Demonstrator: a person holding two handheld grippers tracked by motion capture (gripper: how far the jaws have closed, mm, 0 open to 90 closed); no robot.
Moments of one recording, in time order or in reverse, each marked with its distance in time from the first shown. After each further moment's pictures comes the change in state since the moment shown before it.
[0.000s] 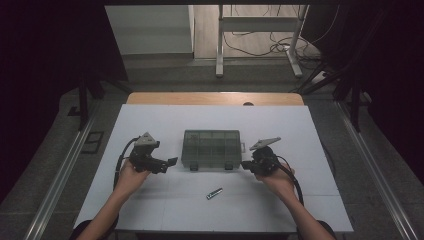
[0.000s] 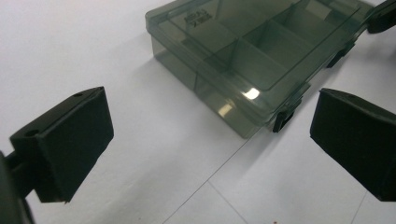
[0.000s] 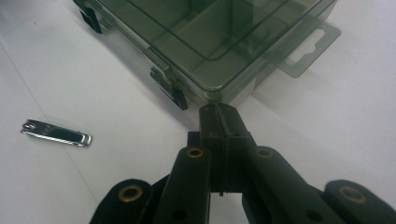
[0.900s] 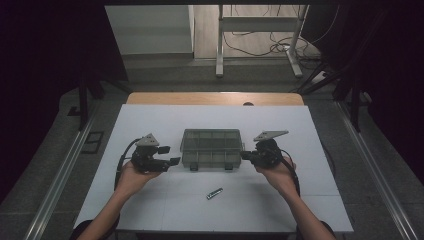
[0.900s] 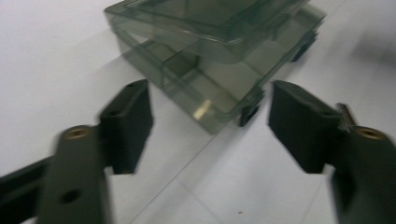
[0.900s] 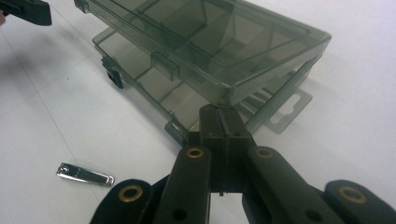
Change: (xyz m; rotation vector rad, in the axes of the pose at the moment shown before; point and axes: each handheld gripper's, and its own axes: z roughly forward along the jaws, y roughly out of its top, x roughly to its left) left arm -0.012 0.007 -0.003 0.018 -0.120 0.003; right arm -0.001 0.021 -0.021 -0.137 0.022 0.018
